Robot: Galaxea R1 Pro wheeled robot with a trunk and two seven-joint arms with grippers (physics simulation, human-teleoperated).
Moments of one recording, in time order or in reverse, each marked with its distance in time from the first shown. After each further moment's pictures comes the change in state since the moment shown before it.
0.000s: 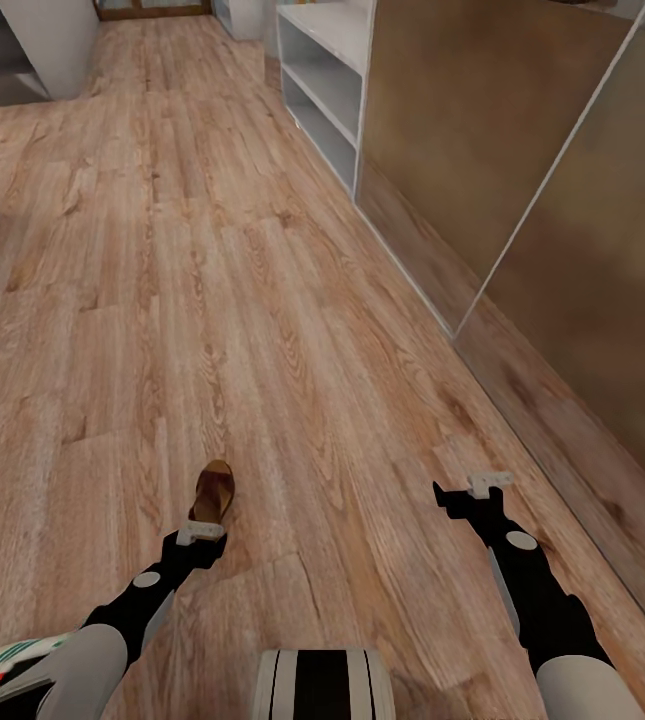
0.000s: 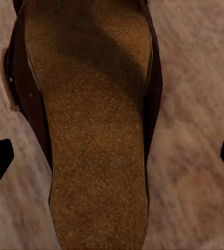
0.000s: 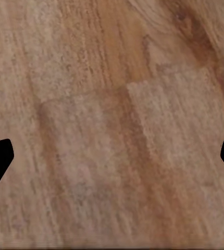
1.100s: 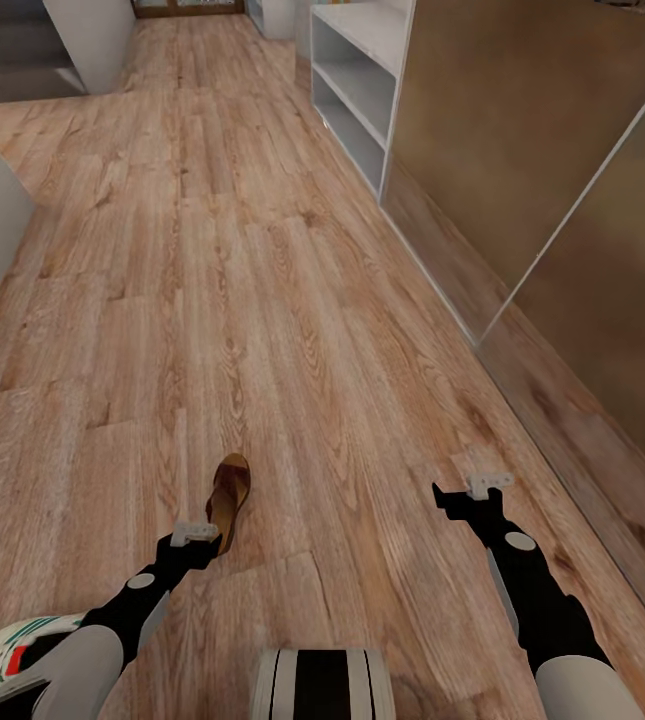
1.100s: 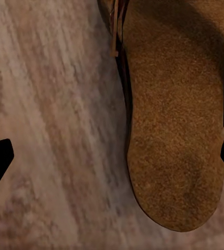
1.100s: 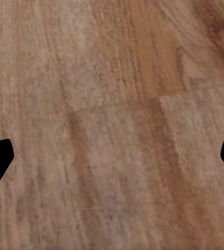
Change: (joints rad) left arm 0.001 0.008 0.043 0.002 0.000 0.004 -0.003; right arm 0.000 0.002 0.001 0.007 0.000 0.001 -0.002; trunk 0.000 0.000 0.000
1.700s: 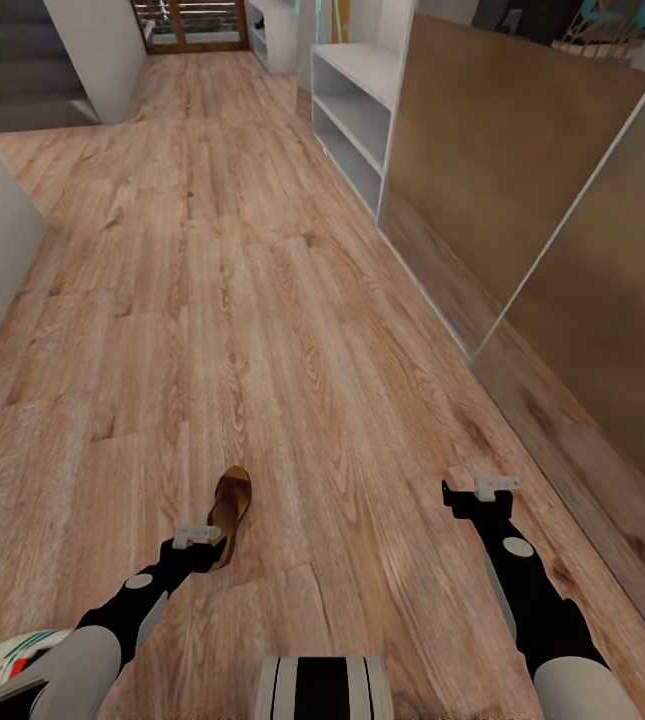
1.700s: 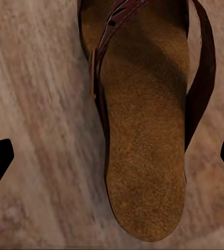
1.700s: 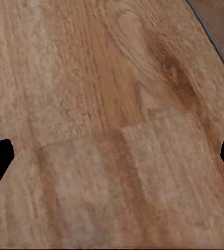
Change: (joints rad) left arm 0.001 0.006 0.005 0.002 0.005 0.023 -0.074; right arm 0.000 0.003 0.001 0.037 -0.002 -0.082 -0.130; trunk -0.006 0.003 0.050
